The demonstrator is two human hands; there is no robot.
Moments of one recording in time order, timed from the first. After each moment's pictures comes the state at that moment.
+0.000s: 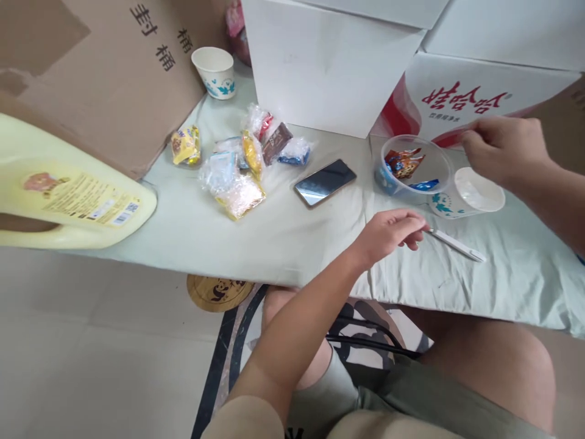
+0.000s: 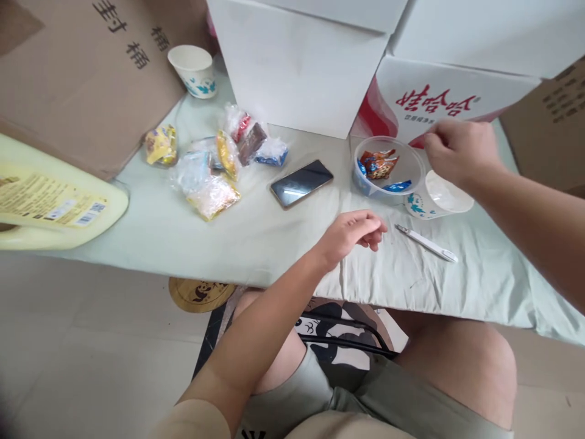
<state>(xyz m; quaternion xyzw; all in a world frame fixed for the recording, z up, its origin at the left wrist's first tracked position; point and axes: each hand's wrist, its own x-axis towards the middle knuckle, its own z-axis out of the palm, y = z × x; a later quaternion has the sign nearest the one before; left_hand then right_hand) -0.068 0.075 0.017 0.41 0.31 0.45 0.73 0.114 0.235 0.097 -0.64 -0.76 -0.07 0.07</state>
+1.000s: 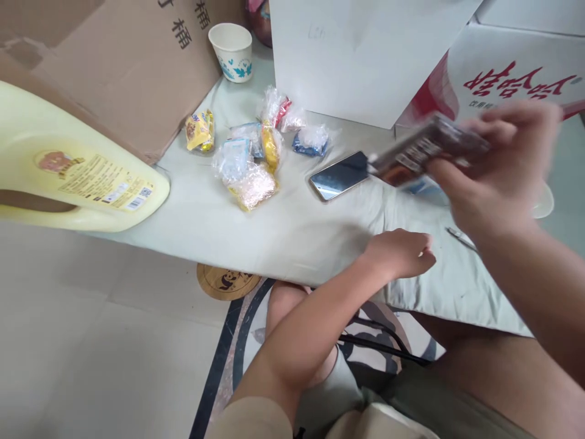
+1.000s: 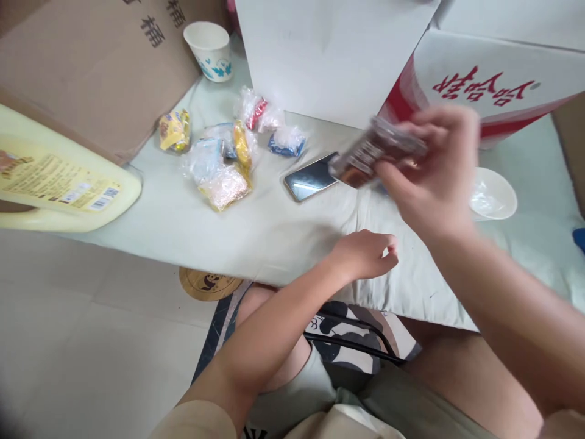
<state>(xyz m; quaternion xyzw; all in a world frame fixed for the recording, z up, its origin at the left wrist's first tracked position) -0.065 0.069 -0.006 0.72 0.47 0.20 0.47 0.019 0.130 0.071 -0.39 -0.77 0.20 0.46</state>
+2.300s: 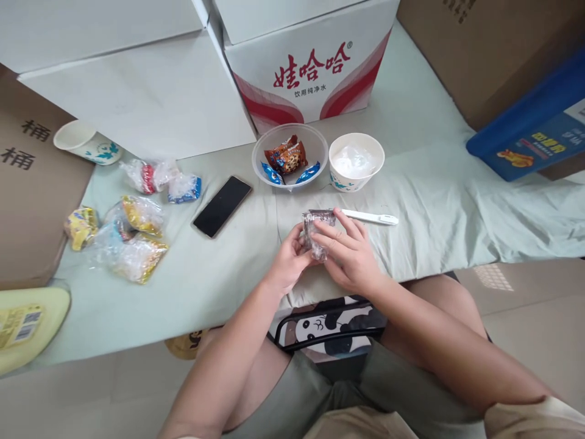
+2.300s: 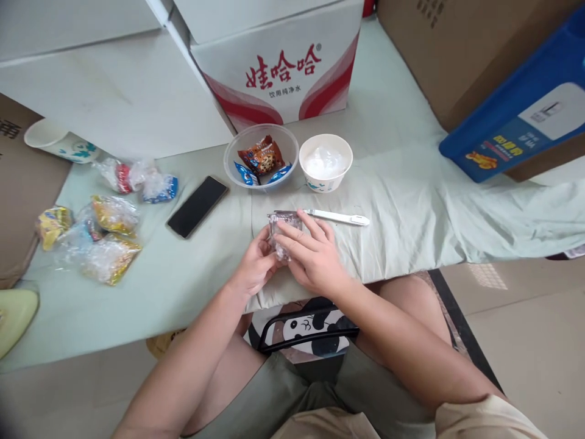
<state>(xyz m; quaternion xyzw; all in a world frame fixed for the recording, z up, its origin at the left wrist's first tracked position) -0.009 0.073 -0.027 0.31 0.42 0.41 0.75 0.158 0.057 -0.035 -0.45 -0.80 0.09 0.39</state>
